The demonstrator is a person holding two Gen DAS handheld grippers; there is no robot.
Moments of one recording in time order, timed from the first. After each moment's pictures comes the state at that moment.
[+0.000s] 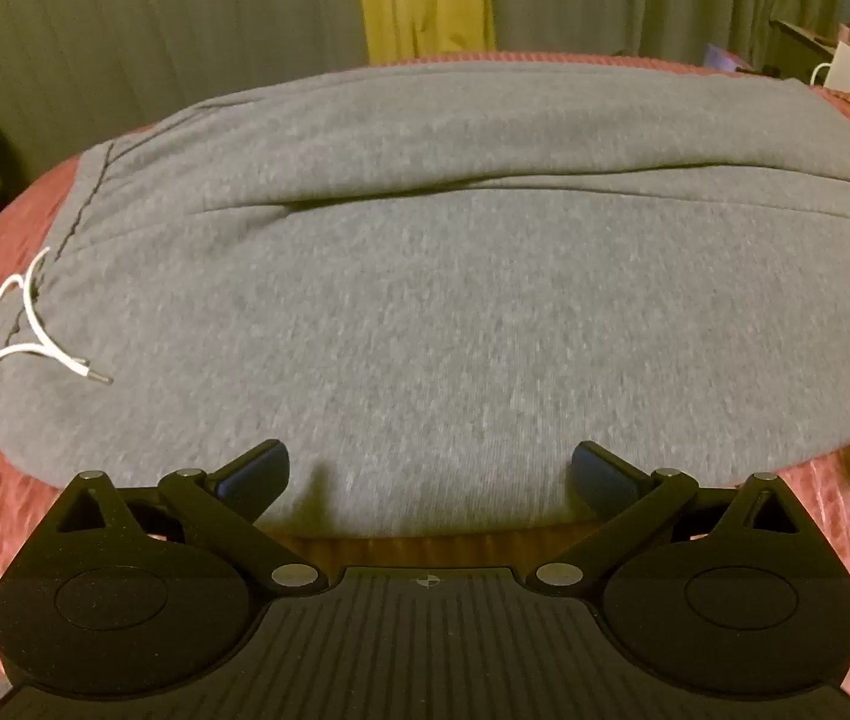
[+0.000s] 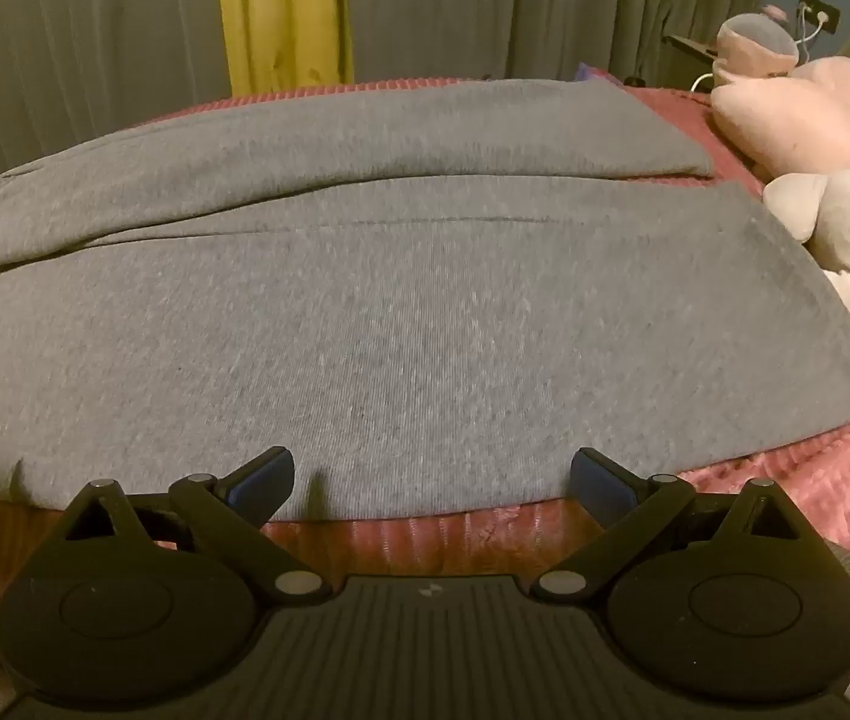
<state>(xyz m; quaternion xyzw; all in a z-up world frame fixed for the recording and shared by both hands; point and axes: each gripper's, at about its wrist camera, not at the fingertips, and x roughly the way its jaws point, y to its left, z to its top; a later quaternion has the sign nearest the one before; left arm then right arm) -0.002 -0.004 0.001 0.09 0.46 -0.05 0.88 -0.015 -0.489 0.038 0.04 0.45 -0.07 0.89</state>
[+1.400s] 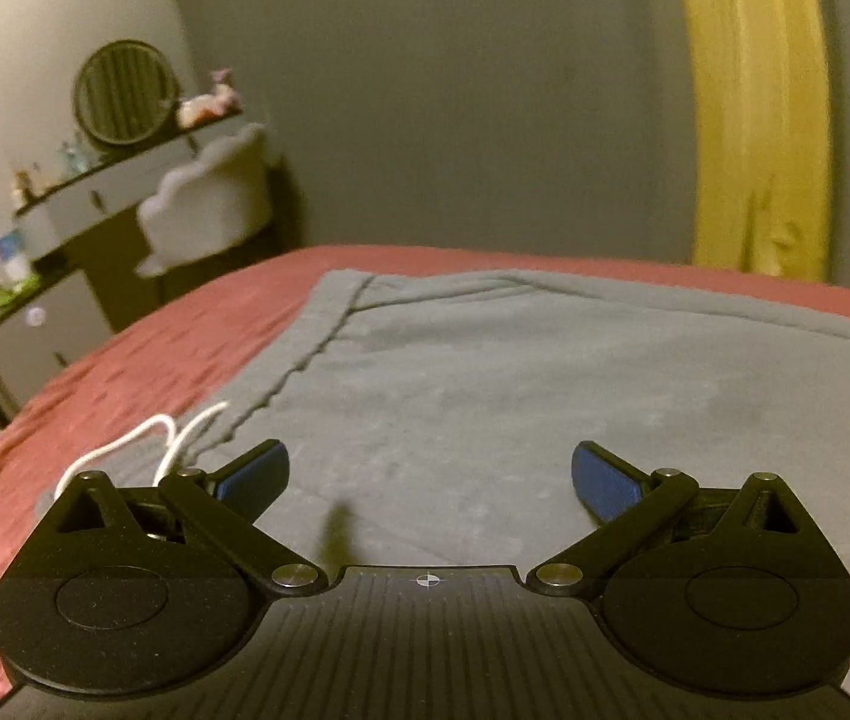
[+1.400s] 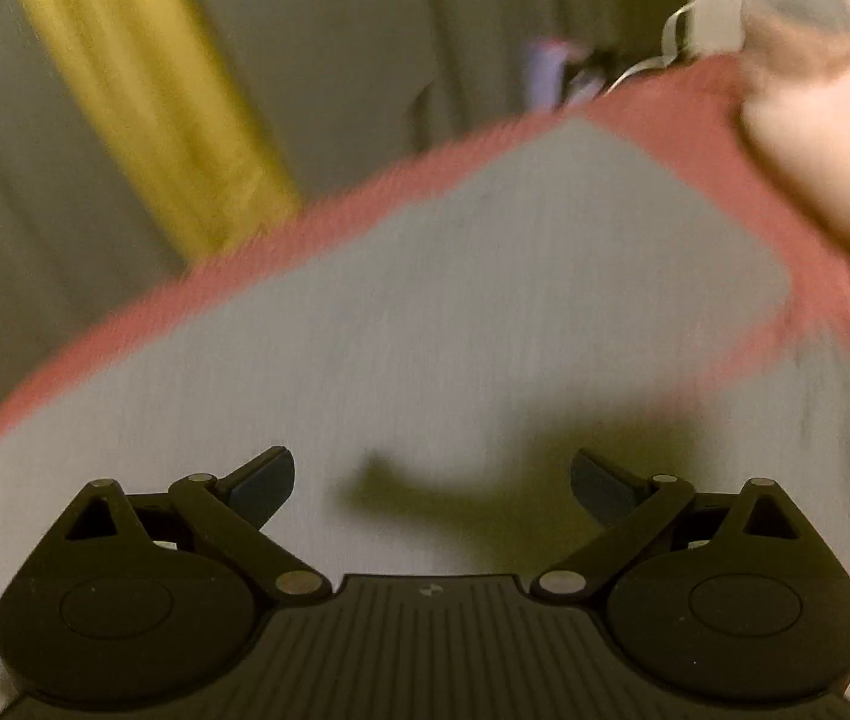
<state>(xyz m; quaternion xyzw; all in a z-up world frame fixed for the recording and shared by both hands) 0.183 0.049 -0.016 0.04 0.30 0.27 0.91 0.245 -0.608 0.067 0.20 0.46 -0.11 0.86</state>
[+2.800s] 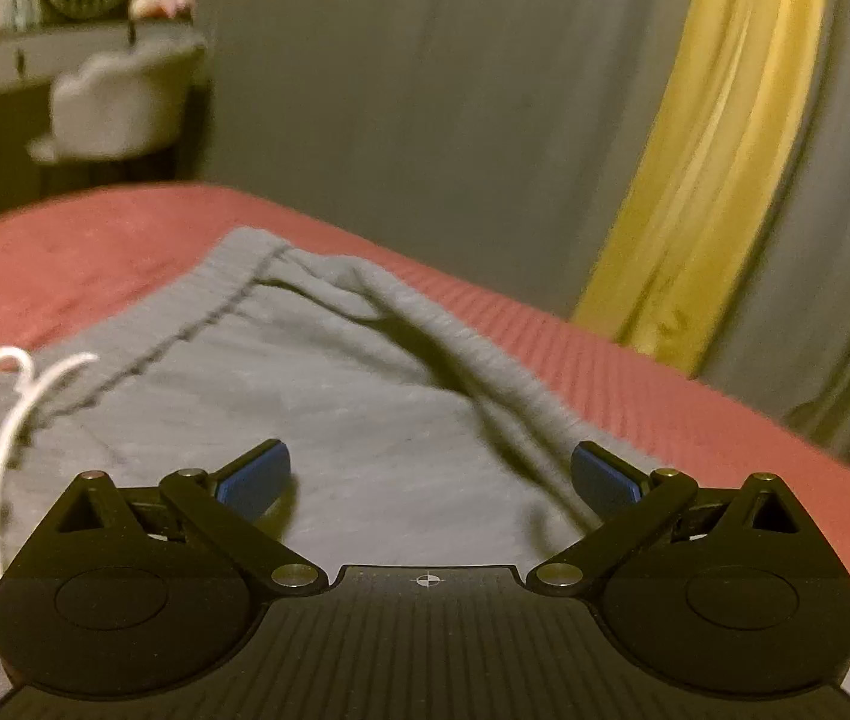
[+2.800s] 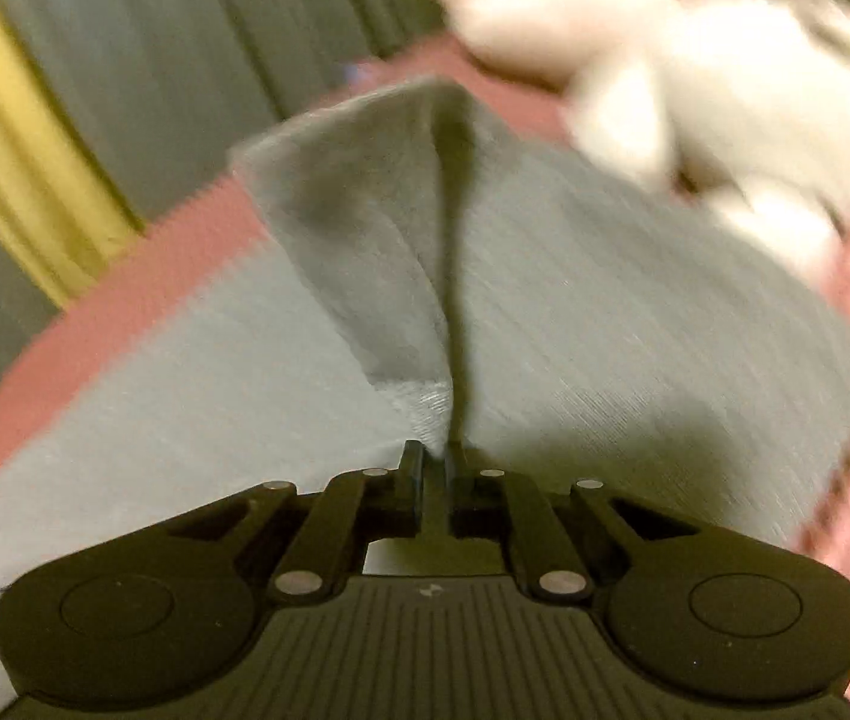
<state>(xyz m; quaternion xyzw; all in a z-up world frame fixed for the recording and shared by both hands) 0.200 0.110 -0.008 -0.16 0.29 0.13 0.93 0.068 -0.649 0.000 0.28 0.40 -0.24 0.84</state>
